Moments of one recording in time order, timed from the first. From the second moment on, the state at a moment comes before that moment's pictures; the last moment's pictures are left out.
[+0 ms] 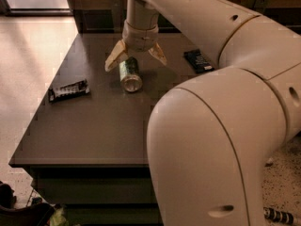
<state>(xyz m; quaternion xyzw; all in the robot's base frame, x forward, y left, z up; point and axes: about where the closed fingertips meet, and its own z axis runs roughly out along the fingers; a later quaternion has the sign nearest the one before) 0.672 0.028 0.843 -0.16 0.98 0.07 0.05</state>
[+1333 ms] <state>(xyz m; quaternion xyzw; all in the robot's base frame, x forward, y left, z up) 0.676 0.033 0.828 -0.16 0.98 0.07 0.04</state>
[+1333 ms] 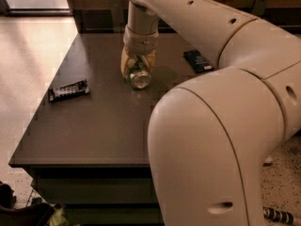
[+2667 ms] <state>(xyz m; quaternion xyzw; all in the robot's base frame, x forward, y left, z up) 0.684 0.008 0.885 -0.17 0.97 0.05 0.19</state>
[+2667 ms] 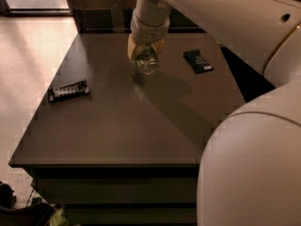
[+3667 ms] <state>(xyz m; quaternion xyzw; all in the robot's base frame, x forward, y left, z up) 0.692 -0.007 0.943 -0.23 0.86 0.28 0.35</state>
